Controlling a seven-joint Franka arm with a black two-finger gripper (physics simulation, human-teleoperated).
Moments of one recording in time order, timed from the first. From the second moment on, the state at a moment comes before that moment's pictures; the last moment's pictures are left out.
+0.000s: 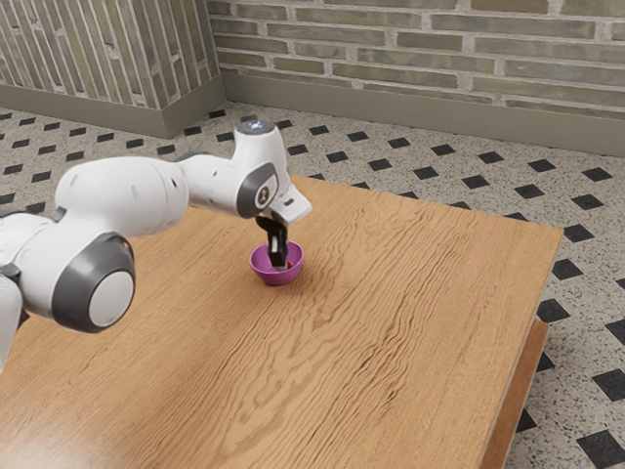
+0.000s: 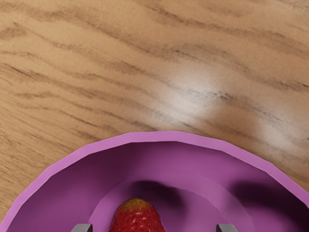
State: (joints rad) arm -0.12 0.86 0.17 -1.23 -0.10 2.17 1.12
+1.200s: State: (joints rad) arm -0.12 0.85 0.17 -1.28 -0.12 2.27 1.15
